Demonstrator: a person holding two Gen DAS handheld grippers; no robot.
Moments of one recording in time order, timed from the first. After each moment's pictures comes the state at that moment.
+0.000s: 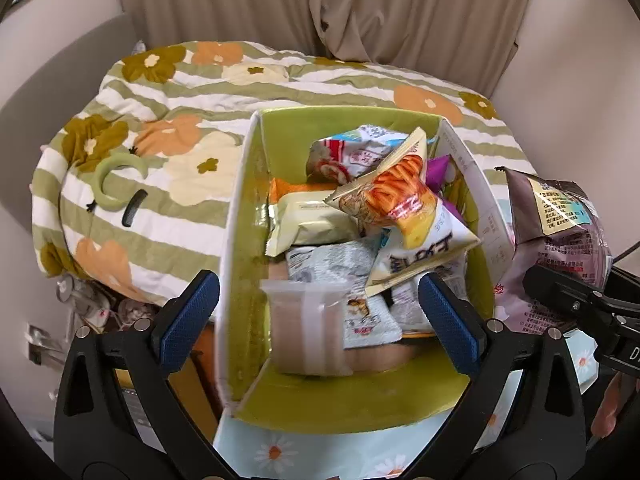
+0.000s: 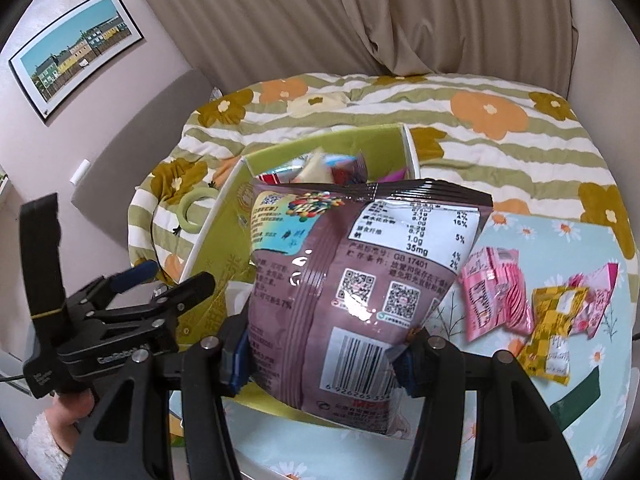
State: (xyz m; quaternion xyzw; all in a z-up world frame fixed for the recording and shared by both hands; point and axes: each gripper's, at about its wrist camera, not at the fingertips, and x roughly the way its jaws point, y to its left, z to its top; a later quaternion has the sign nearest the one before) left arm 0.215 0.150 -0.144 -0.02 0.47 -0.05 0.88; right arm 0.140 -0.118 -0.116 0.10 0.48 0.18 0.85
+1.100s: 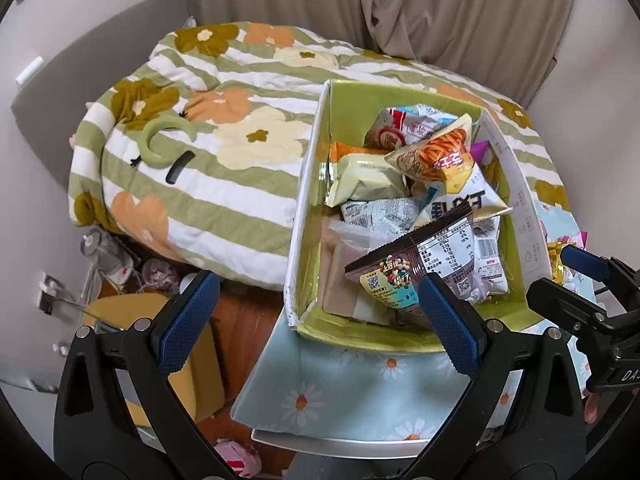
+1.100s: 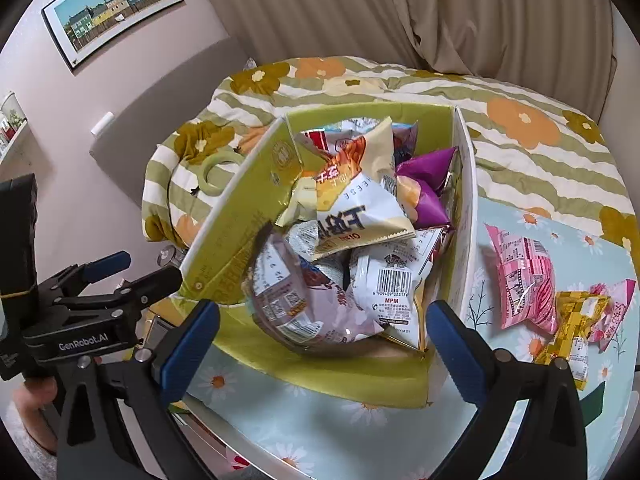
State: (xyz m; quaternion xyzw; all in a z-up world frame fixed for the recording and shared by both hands) left arm 0.154 0.186 -0.138 -0.05 0.48 0.02 0.88; right arm 0.118 -0.085 -0.132 0.04 0.47 0.24 0.85
